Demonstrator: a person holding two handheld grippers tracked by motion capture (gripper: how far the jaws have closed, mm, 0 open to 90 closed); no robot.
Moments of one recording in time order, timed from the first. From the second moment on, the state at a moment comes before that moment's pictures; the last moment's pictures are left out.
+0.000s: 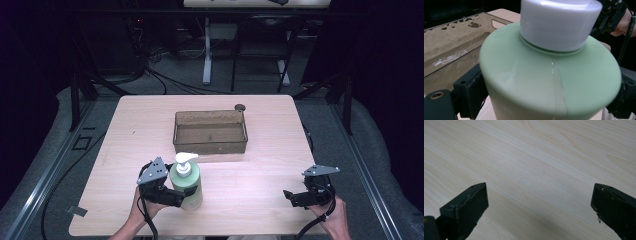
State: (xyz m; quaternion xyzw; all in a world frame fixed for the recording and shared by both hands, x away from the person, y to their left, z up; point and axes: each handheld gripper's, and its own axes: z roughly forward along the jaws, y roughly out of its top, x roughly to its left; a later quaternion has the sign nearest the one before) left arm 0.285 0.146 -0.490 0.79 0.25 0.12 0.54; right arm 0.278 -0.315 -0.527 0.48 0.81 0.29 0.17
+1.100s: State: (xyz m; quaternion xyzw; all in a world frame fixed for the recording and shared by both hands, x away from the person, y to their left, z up) left arm 0.307 0.177 -0.486 0.81 0.22 0.11 0.53; right arm 0.276 -0.314 -0.528 0.47 0.81 0.28 0.17
